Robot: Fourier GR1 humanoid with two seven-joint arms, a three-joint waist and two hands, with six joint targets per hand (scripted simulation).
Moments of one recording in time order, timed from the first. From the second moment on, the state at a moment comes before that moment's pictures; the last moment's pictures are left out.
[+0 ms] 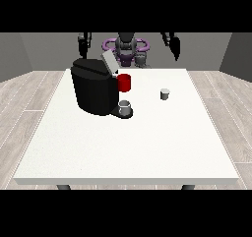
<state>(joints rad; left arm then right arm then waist) -0.03 0.12 0.00 -1.57 0.01 0.03 -0.01 -0.01 -0.11 0.02 -1.56 -0.02 0.04 -0.02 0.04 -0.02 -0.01</state>
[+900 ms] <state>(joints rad) -0.08 0.21 0.06 -1.47 -0.02 -0.08 -0.18 0.00 -0.03 -0.06 -1.54 -0.02 -0.09 -0.11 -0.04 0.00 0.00</state>
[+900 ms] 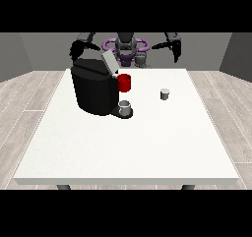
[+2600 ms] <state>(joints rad) -0.54 0.40 0.12 -0.78 -0.26 -0.09 -0.14 -0.22 -0.03 -0.02 -1.45 0.04 -0.16 -0.03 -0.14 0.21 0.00</state>
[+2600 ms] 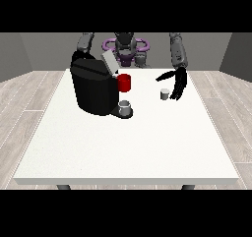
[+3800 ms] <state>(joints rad) -0.64 0.44 0.07 -0.56 -0.51 0.15 -0.28 -0.23 -0.02 -0.01 -1.44 0.00 -0.16 -0.06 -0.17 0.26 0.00</state>
